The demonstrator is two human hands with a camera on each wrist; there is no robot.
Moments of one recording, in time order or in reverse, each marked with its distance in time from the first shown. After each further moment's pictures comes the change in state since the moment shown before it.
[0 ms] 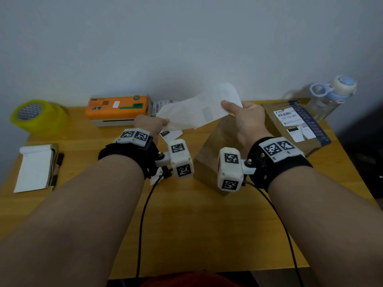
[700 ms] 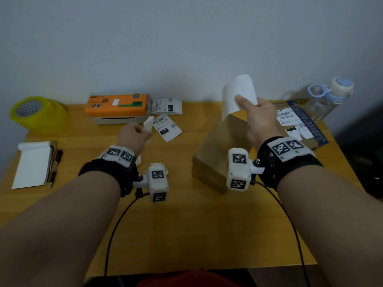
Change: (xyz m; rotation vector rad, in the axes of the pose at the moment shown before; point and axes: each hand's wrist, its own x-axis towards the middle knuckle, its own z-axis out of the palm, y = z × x) left_hand 0.001 -0.046 -0.037 0.414 0.003 0.297; right_hand -0.001 -0.009 -0.021 -0.051 0.072 -0.095
